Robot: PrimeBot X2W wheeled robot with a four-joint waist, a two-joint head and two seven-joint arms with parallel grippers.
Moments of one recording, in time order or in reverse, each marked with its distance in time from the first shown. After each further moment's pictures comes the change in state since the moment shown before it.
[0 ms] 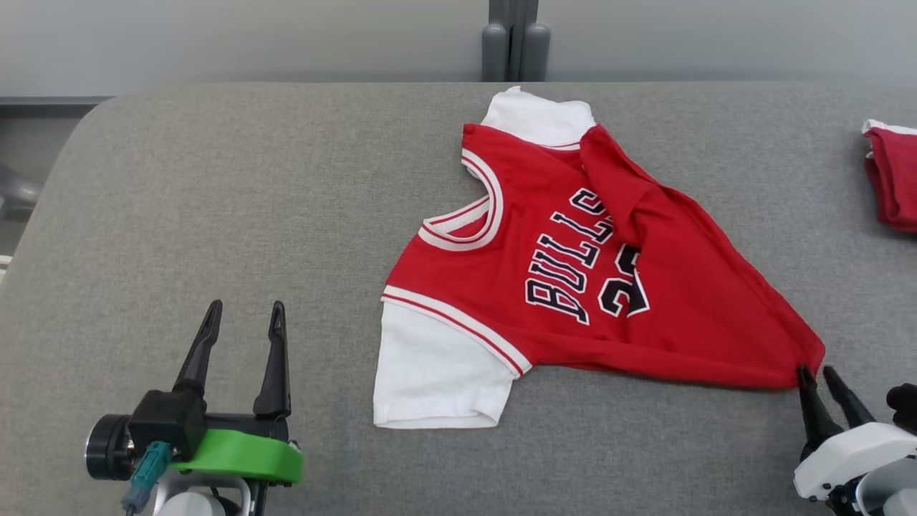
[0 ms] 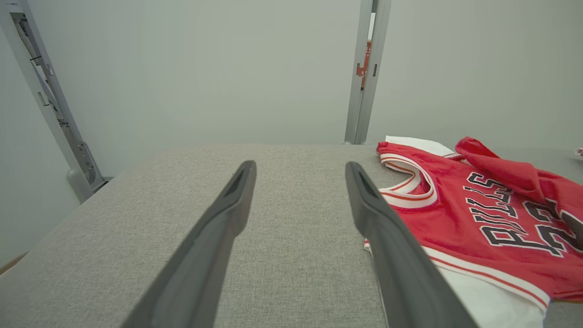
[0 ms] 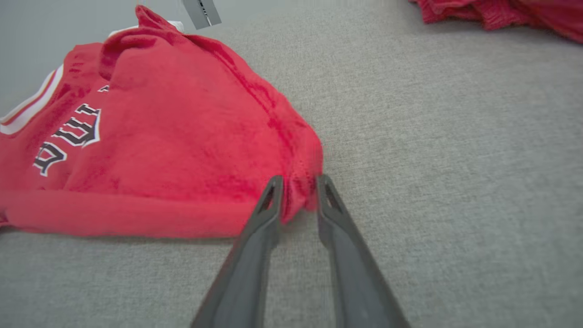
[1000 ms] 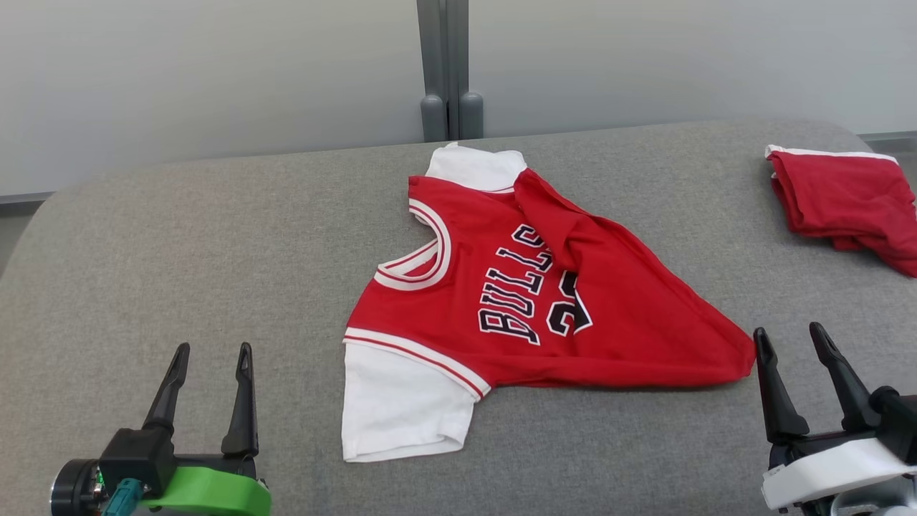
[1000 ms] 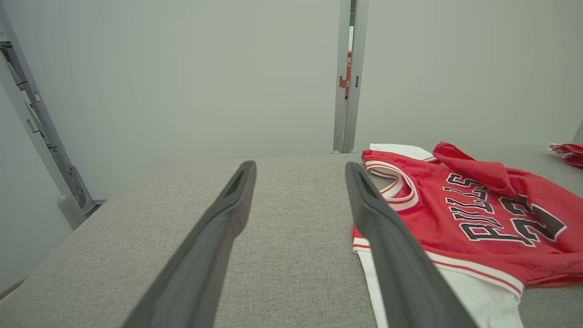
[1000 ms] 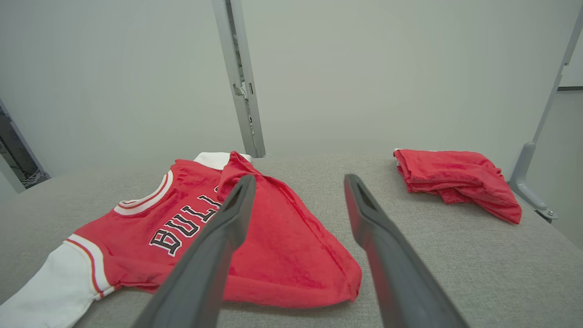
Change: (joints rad) left arm 0.085 0.054 0.042 -0.003 -0.010 -0.001 0.000; right arm 0.219 0.140 -0.129 -0.589 -0.298 0.000 0.053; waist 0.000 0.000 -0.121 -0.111
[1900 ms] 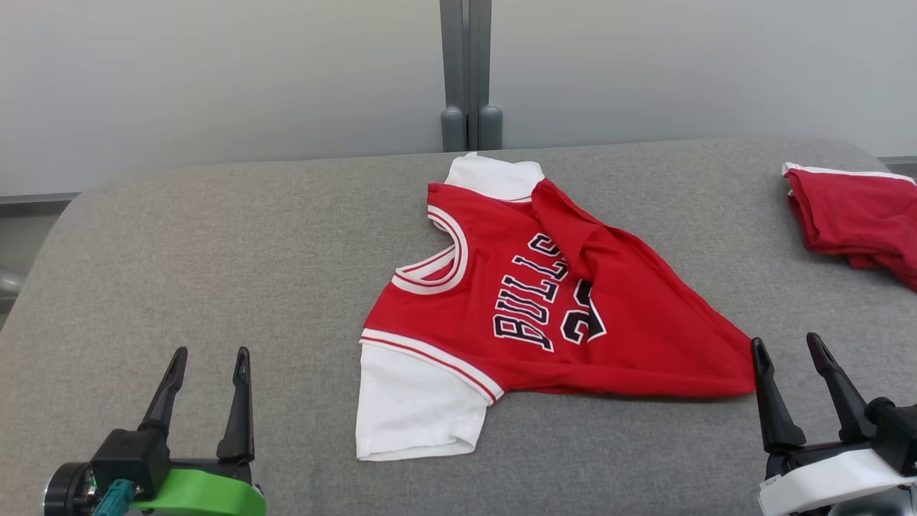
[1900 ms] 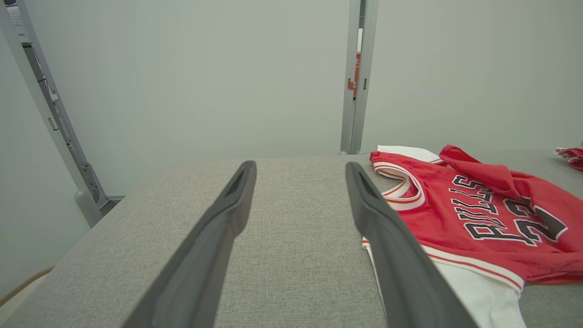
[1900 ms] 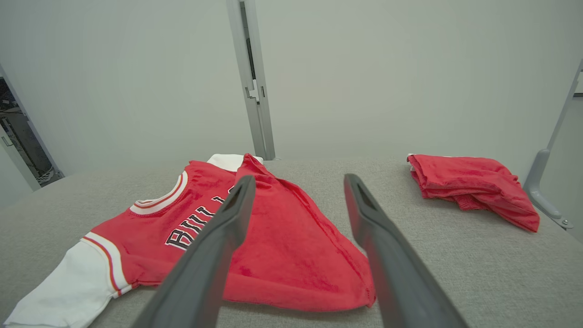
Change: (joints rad) left arm 0.023 0.030 -0.014 -0.046 -0.031 0.005 0.044; right arm 0.028 0.028 -0.008 -0.015 -0.026 0.000 -0.004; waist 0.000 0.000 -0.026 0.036
